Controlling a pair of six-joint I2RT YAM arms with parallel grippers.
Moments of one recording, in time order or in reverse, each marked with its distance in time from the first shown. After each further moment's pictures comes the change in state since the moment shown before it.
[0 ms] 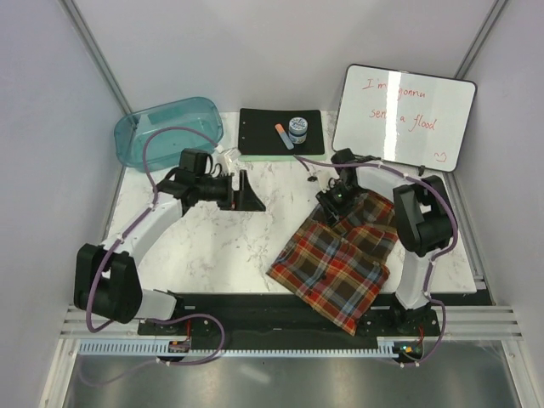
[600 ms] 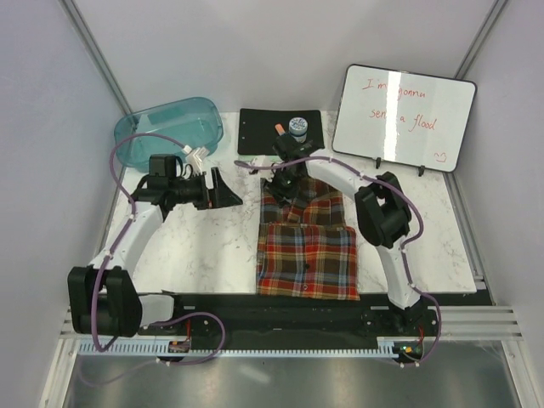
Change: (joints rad) left arm 0.277 -0.165 -0.127 -0.019 0.050 0.008; right arm 0.356 0.290 0.541 -0.035 0.045 -0.212
